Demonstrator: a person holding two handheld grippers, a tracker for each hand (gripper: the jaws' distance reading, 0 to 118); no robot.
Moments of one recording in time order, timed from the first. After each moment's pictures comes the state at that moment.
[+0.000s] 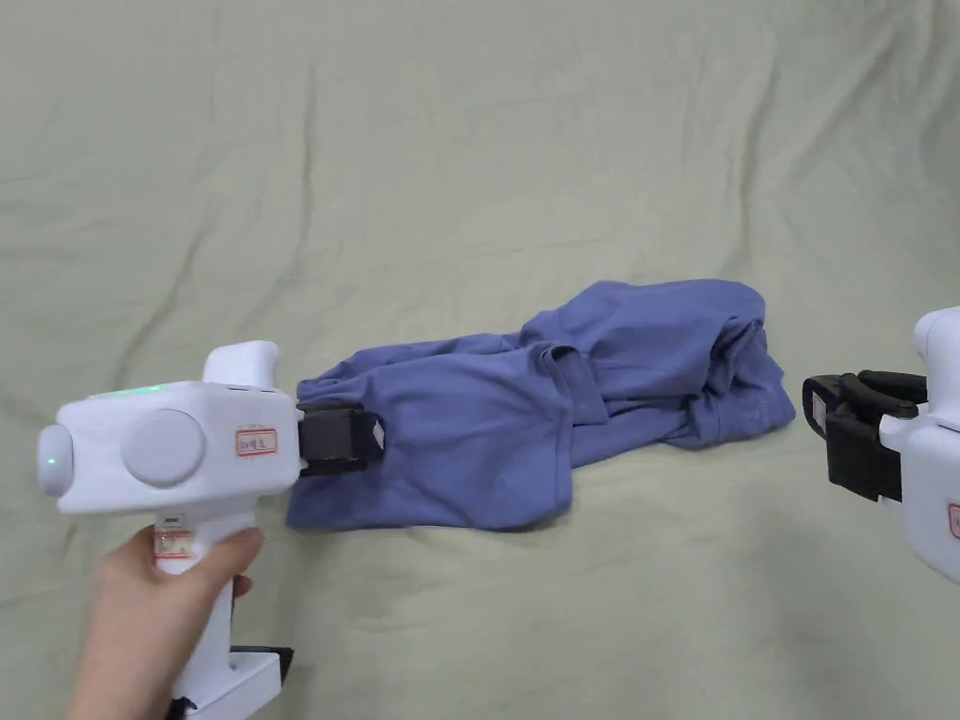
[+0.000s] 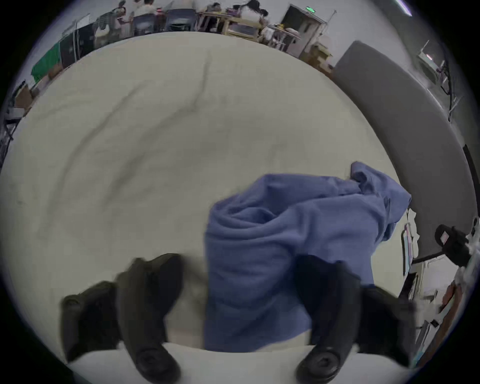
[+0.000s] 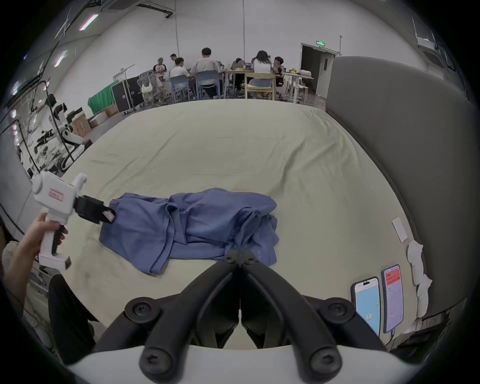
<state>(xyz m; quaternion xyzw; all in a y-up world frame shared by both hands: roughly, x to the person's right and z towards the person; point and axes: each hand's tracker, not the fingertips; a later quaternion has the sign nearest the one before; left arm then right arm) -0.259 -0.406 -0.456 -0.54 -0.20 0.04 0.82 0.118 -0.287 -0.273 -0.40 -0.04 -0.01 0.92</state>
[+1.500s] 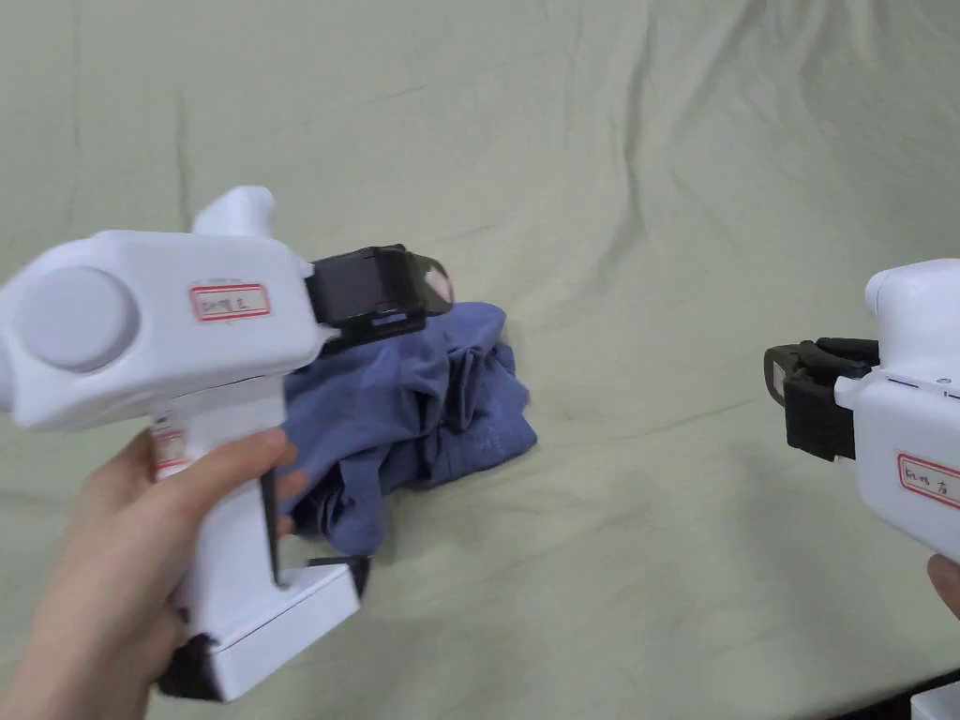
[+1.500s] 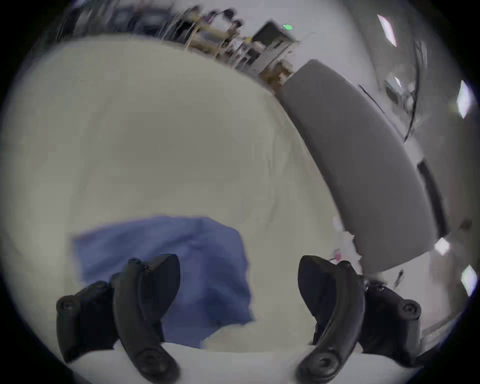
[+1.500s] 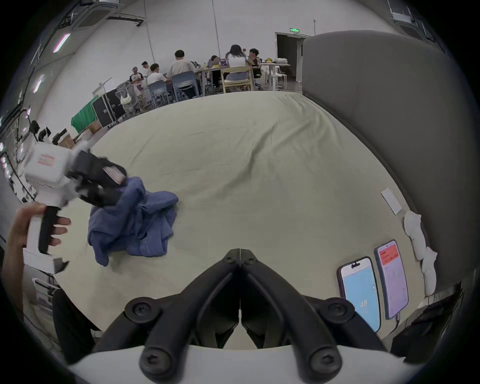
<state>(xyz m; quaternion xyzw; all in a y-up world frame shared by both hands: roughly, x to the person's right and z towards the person) -0.148 -0.284 -0.468 -0.47 -0.31 0.09 0.82 0.176 -0.304 -0.254 -0.40 -0.08 -0.07 0.91</state>
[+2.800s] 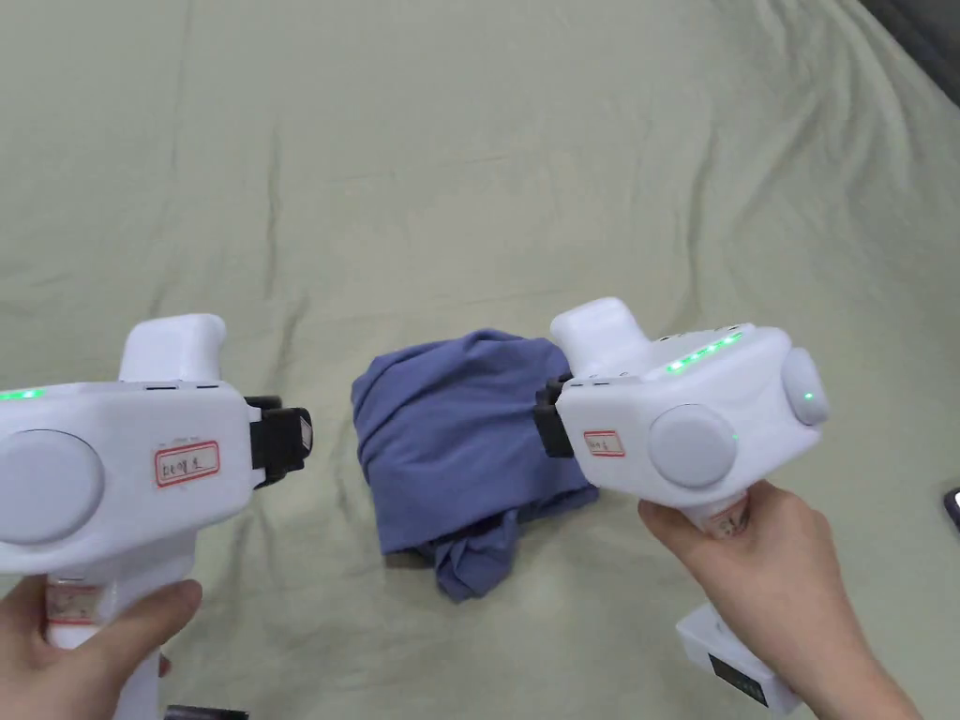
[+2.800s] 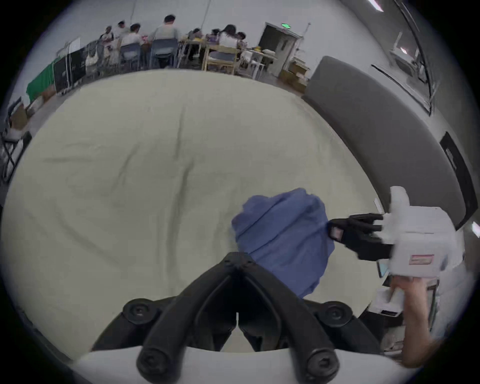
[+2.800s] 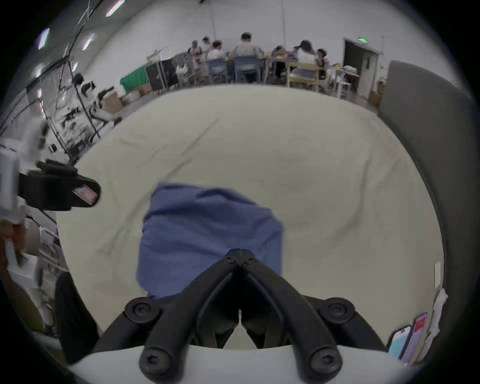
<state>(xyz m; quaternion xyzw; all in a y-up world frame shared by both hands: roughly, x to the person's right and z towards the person) -0.257 -0.309 -0.438 -0.49 -0.23 0.05 0.84 0.036 -0.357 -0.406 -0.47 0.08 0.03 0.88</state>
